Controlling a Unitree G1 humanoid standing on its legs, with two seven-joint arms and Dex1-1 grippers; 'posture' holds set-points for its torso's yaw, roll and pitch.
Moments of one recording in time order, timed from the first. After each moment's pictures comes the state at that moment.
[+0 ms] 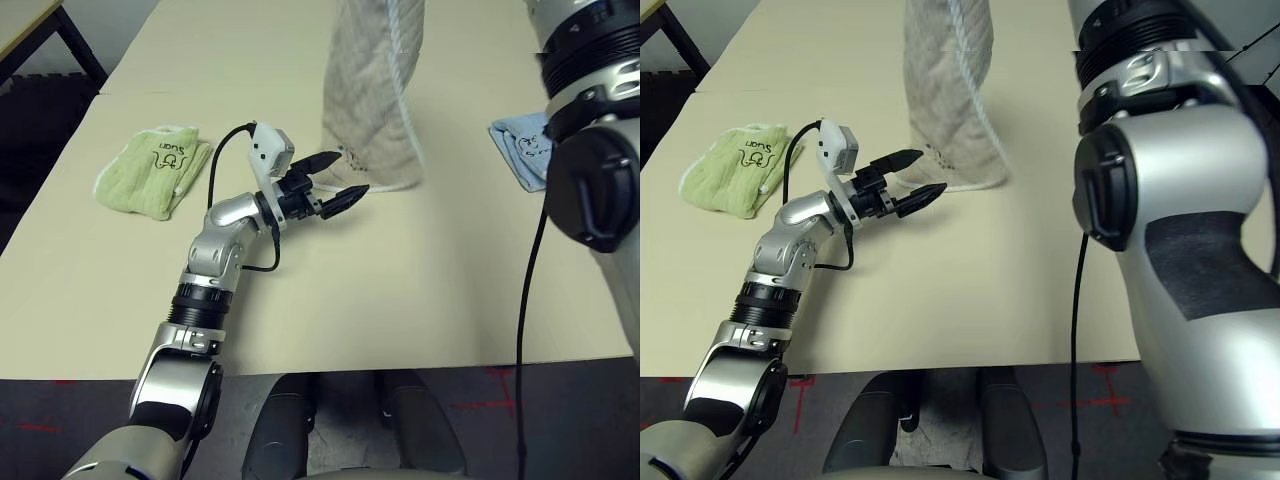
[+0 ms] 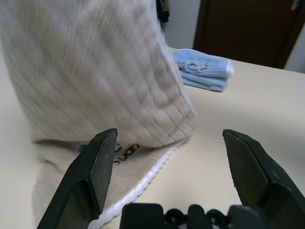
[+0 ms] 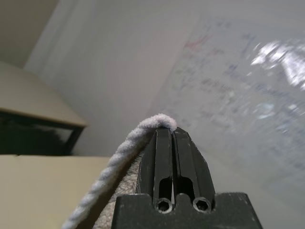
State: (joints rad) left arm -0.69 0.27 -0.04 0.28 -0.29 0.18 -0.83; right arm -1.72 -0.29 -0.09 1.17 0.04 -0.35 0.62
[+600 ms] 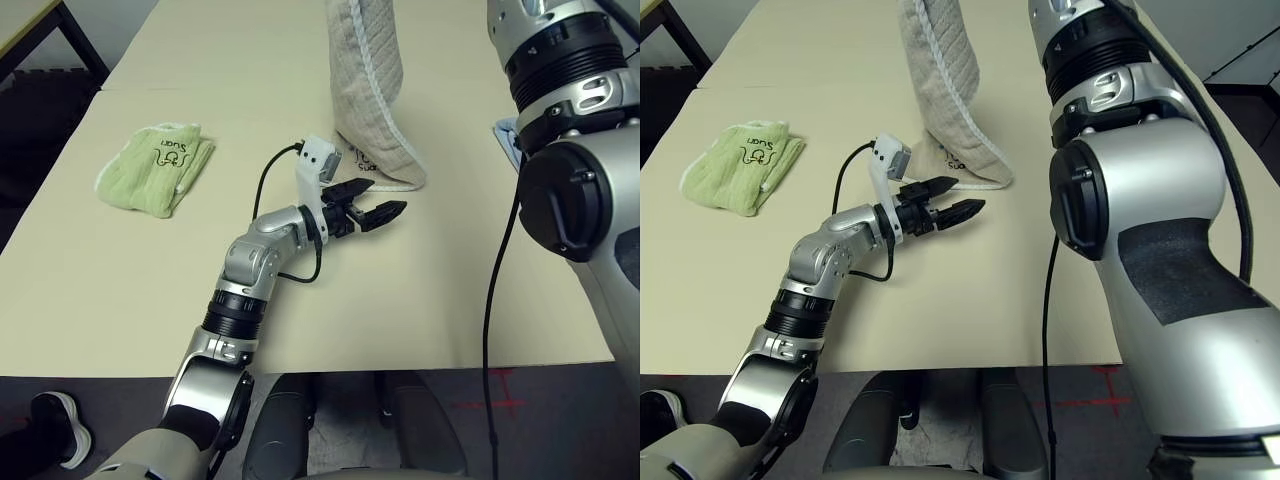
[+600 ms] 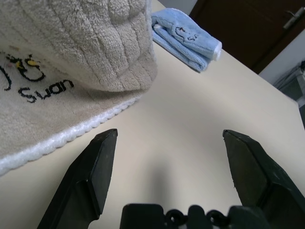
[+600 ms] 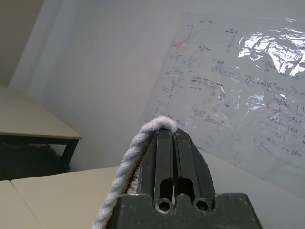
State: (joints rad) left arm -0.65 0.08 -0.07 0.15 -0.40 0.68 -0.64; right arm -1.77 -0.26 -0.10 1.14 0.05 -0.30 0.48
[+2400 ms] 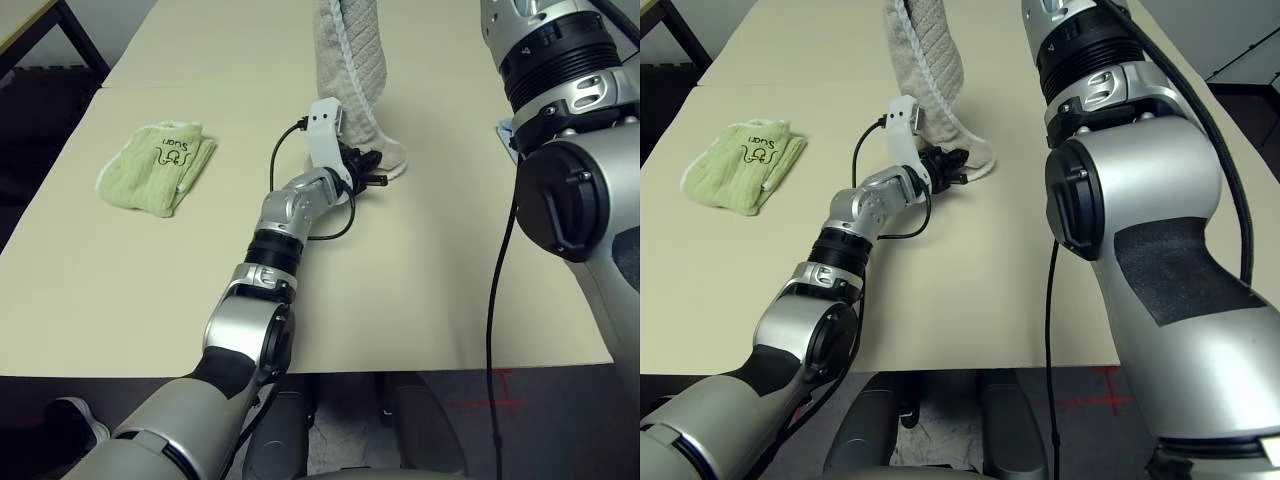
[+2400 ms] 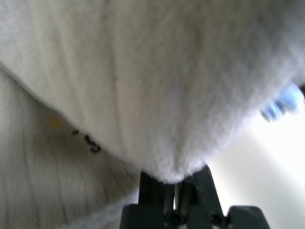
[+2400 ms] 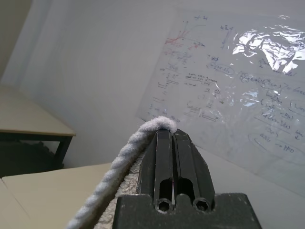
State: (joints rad) left arm -0.89 0.14 0.07 0.45 -0.40 0.75 -0.53; right arm -1.77 -0.27 -0.10 1.15 0.04 -0.31 0.46
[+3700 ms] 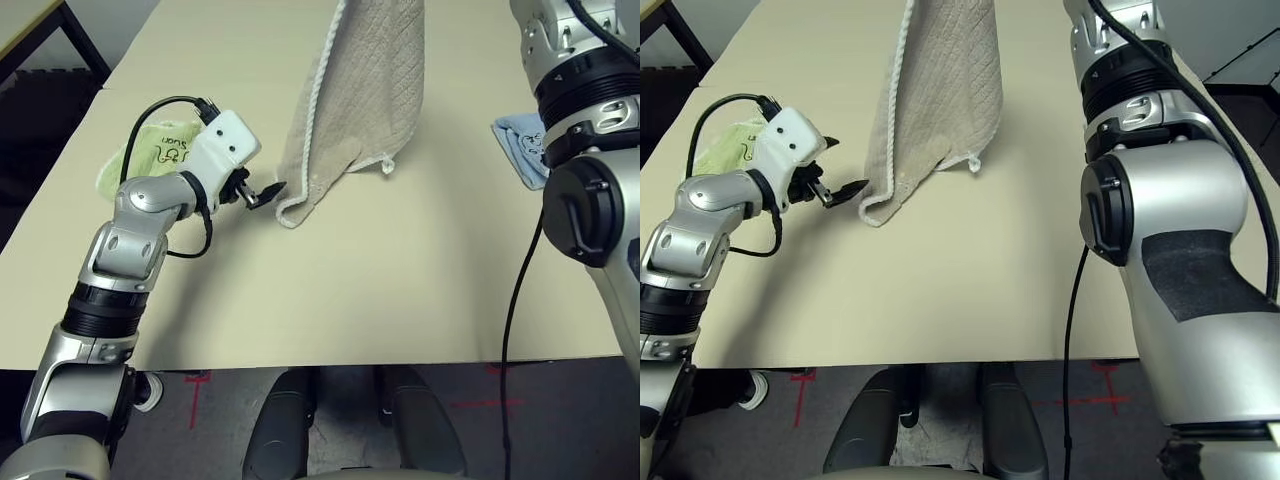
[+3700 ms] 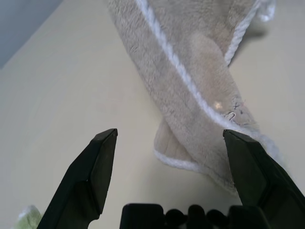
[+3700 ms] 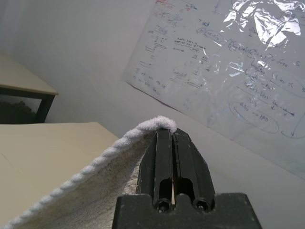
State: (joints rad) left arm -0.64 0.72 -0.08 -0.15 -0.07 0.49 -0.76; right arm -1.66 -0.36 -0.08 1.14 -0.02 -0.29 0.49
